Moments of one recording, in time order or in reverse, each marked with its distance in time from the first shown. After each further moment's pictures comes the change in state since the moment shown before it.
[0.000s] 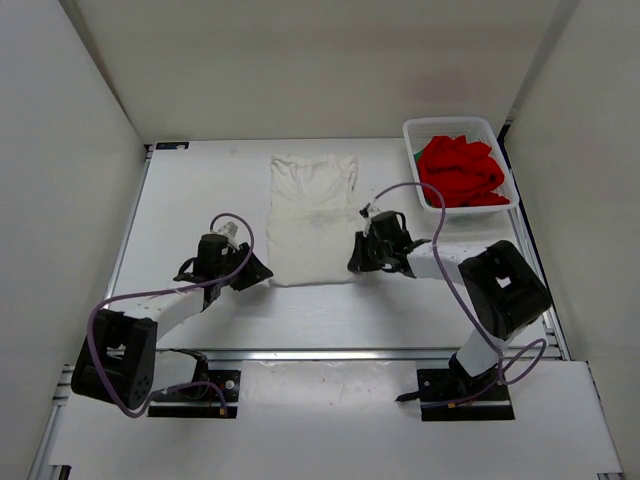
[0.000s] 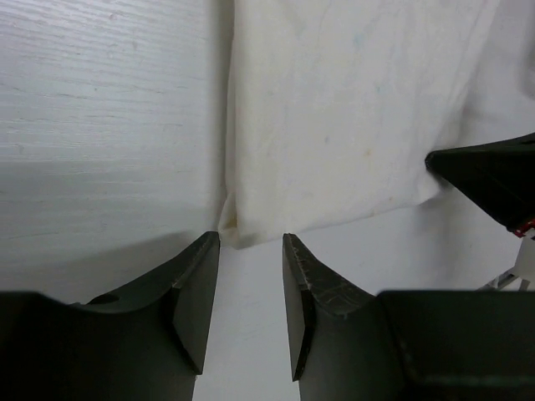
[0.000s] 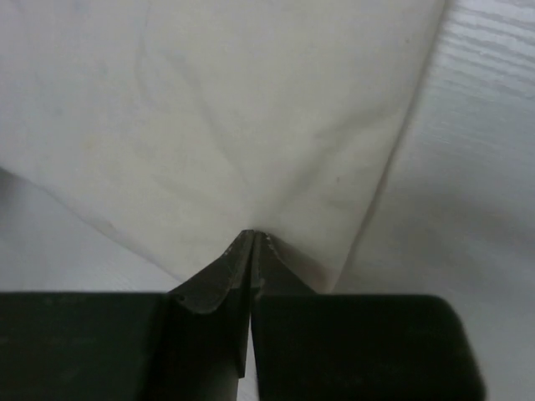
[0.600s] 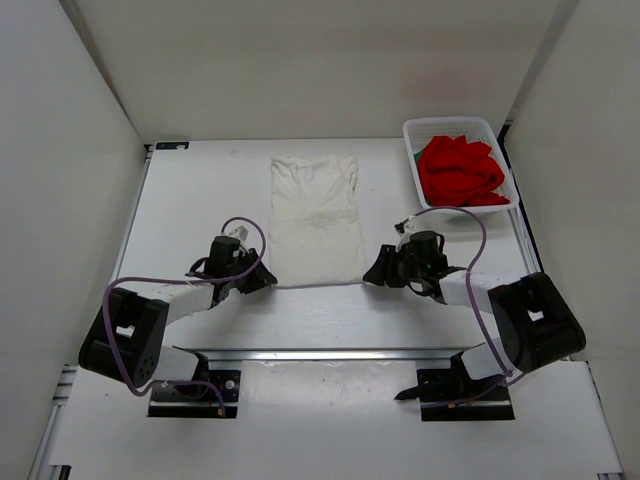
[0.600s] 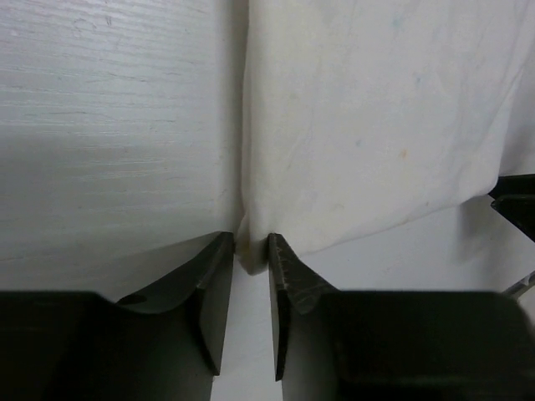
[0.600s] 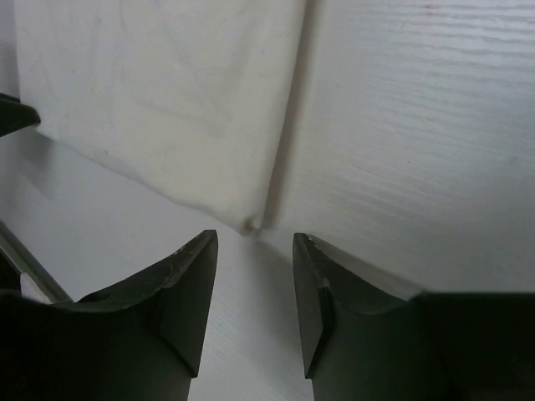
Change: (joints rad) left arm -0.068 0.121 0.002 0.058 -0.049 0.003; right arm -0.175 -0.251 -0.381 0.169 -0.177 0.084
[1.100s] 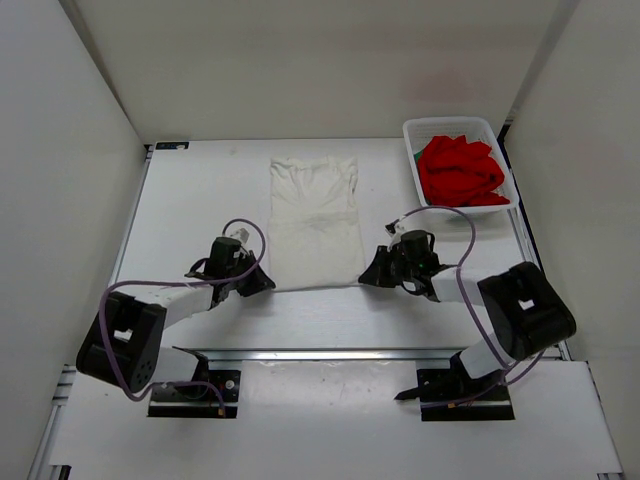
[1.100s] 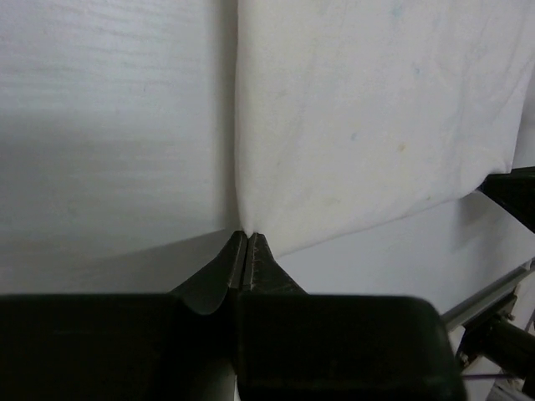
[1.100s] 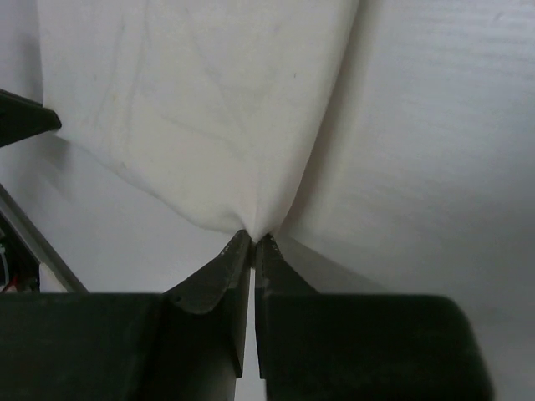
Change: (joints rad) left arm -0.013 -0.014 0.004 -0.044 0.004 -0.006; right arm 0.051 0.103 0.043 0.071 -0.038 0.054
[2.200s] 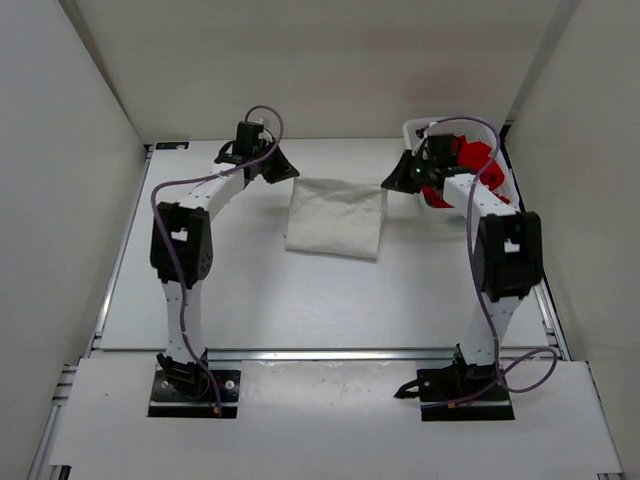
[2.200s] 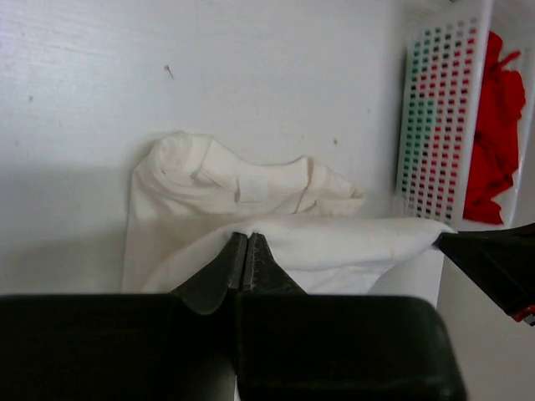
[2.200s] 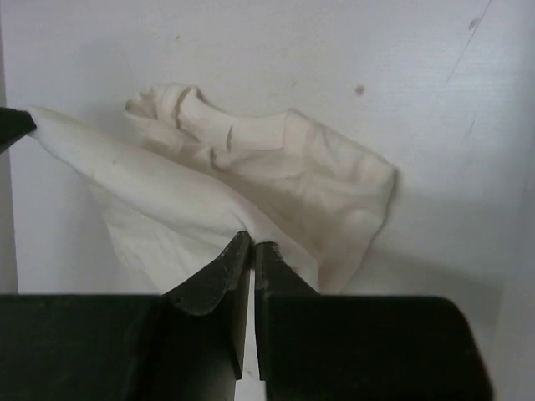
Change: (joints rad) left arm 0.074 0.690 1.225 -0.369 0.056 0.001; right arm -0.277 0.291 0.864 -0.530 0.008 -0.091
